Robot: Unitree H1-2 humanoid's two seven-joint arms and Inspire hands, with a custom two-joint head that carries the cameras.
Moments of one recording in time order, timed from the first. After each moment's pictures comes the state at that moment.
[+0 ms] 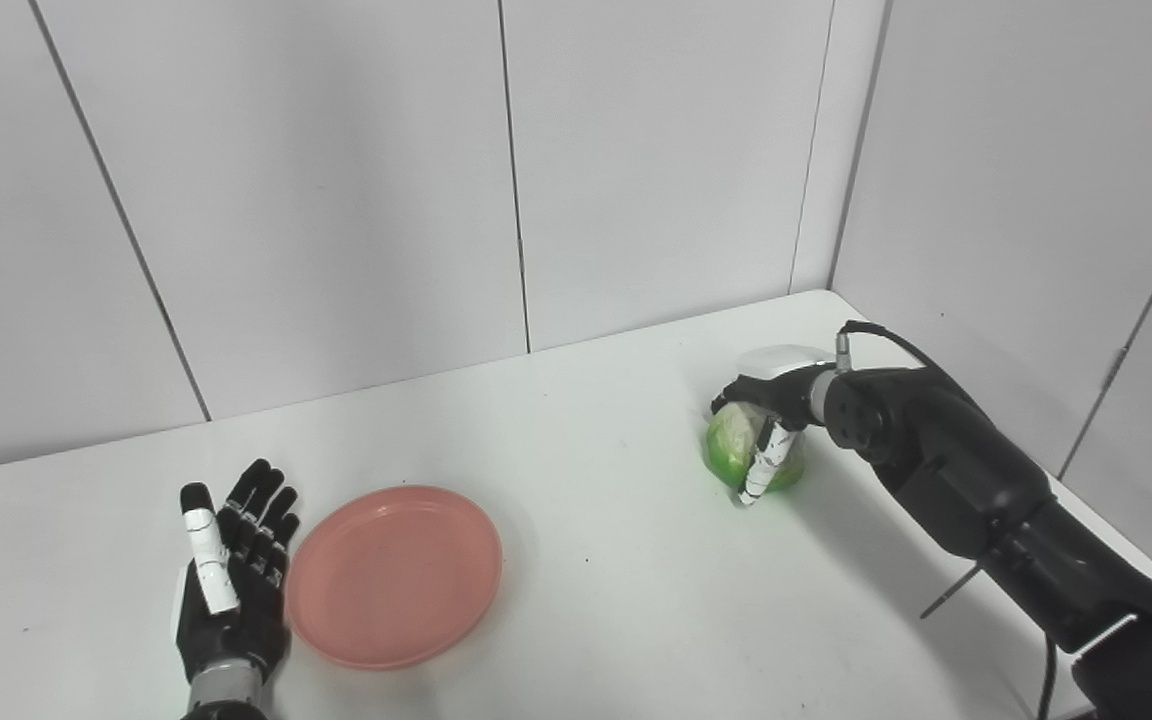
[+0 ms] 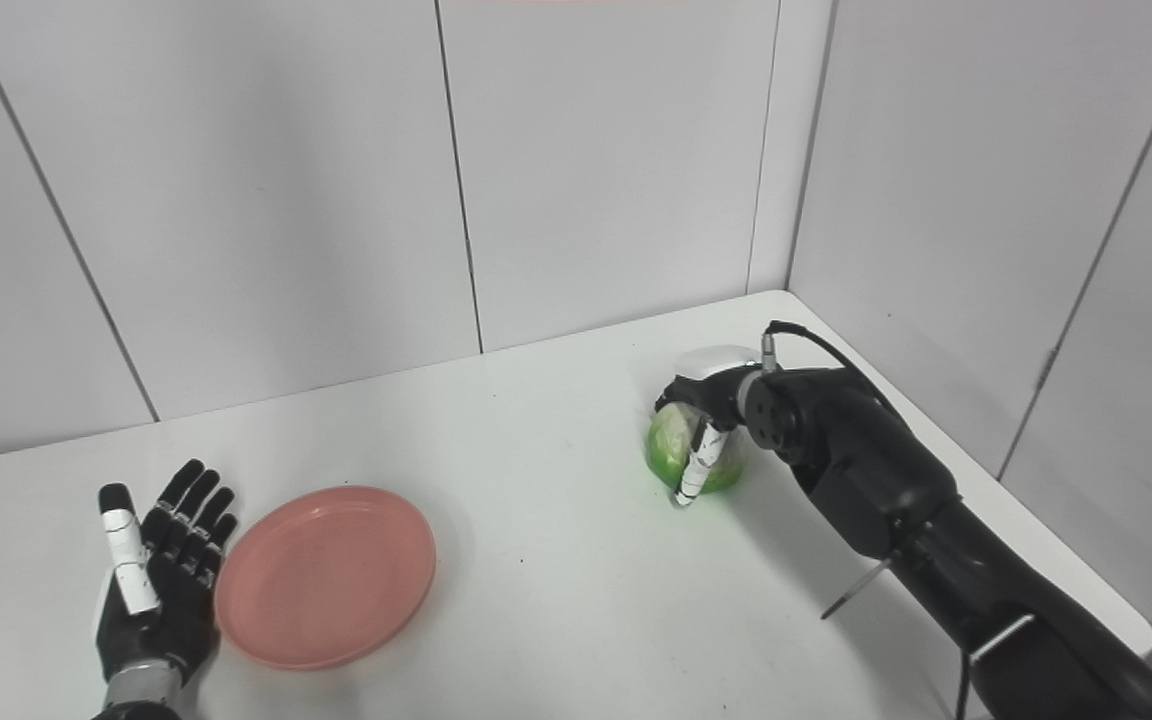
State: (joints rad) left arm -0.42 -0.10 0.20 0.36 -0.34 0.09 -0.03; right arm -0.66 -0.67 0.29 0.24 -0.81 0.30 0.73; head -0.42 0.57
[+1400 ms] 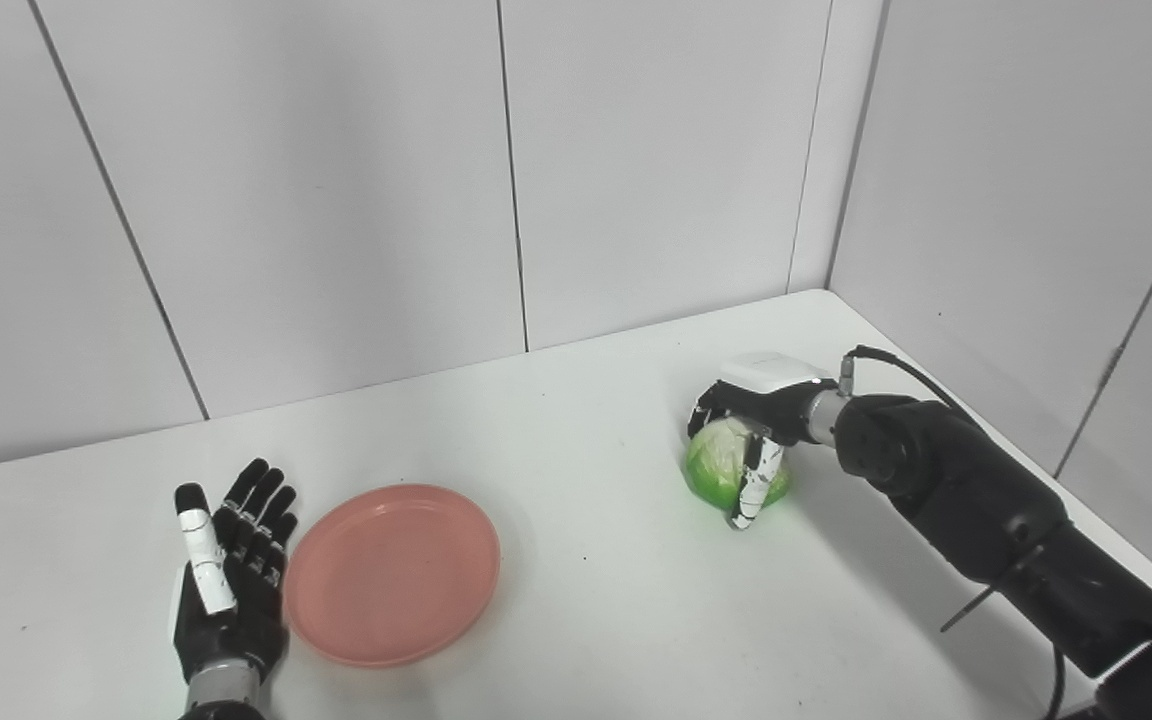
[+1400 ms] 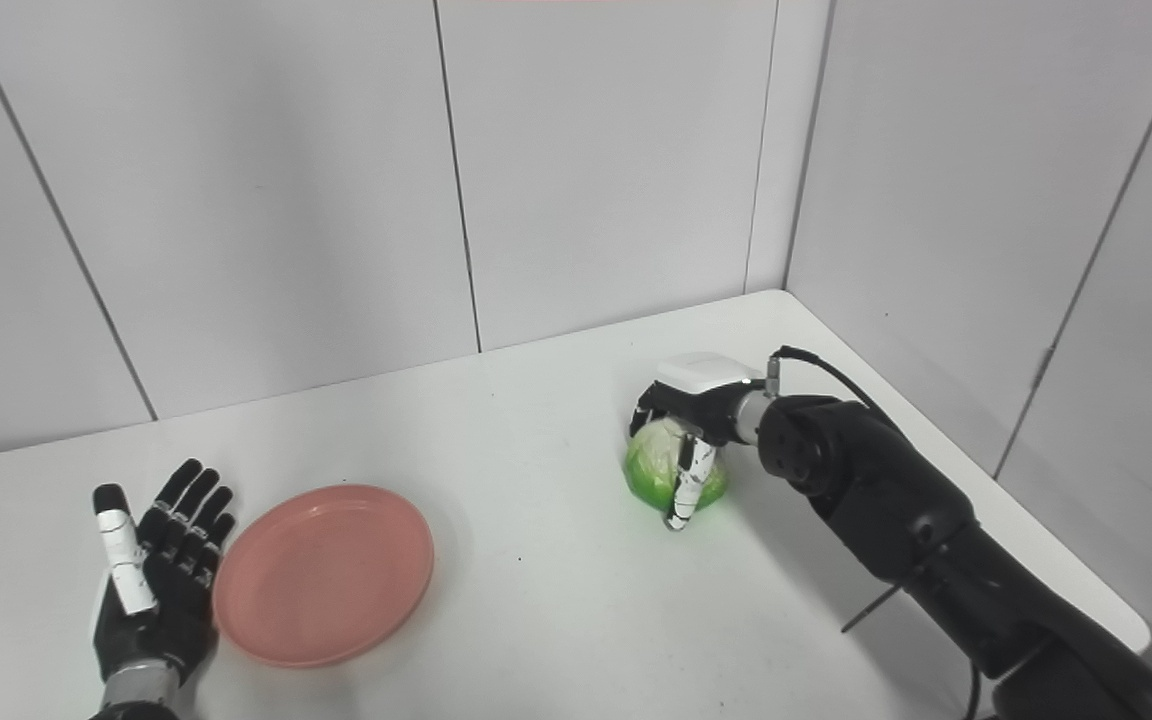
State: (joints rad) left arm -0.41 -0.10 0.20 0.36 -0.35 0.09 -0.03; right arm -0.61 -0.70 0.32 0.27 -0.60 0.11 0.52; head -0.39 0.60
